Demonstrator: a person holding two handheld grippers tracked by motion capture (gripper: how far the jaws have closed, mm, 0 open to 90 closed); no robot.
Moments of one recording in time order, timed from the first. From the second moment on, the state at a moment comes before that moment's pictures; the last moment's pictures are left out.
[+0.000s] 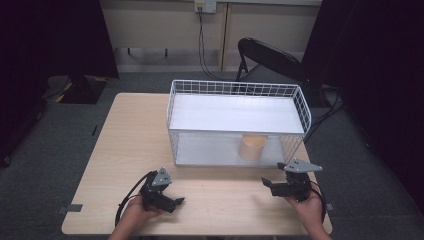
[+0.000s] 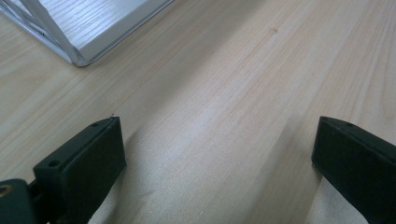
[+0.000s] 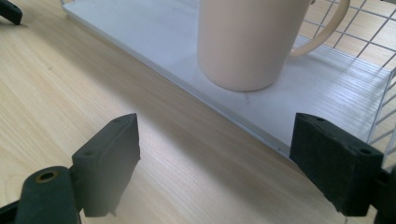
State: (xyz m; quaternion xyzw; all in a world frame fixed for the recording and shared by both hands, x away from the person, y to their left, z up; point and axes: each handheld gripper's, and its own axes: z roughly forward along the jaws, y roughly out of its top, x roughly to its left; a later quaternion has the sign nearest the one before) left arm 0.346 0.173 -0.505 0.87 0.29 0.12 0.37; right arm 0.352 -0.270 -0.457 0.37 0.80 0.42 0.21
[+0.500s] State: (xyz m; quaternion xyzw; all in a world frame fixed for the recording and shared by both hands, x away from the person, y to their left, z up) left arm 0.346 0.173 -0.505 0.87 0.29 0.12 0.37; right arm 0.343 -0.282 -0.466 0.35 0.82 0.40 0.21
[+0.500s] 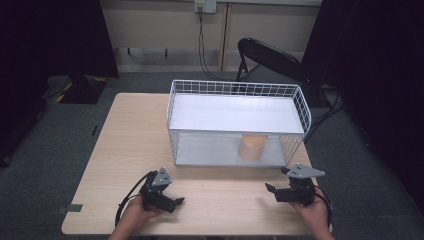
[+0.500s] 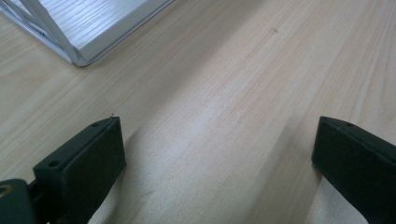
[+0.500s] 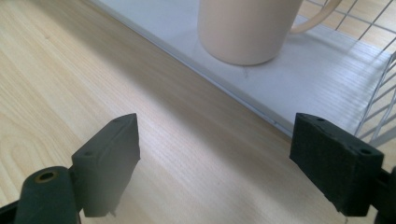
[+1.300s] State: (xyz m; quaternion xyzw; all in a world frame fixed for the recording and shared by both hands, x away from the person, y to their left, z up) left arm 0.346 0.173 -0.505 0.87 0.29 0.12 0.37; right arm 0.333 -0.303 -0.484 0.35 0.83 0.39 0.20
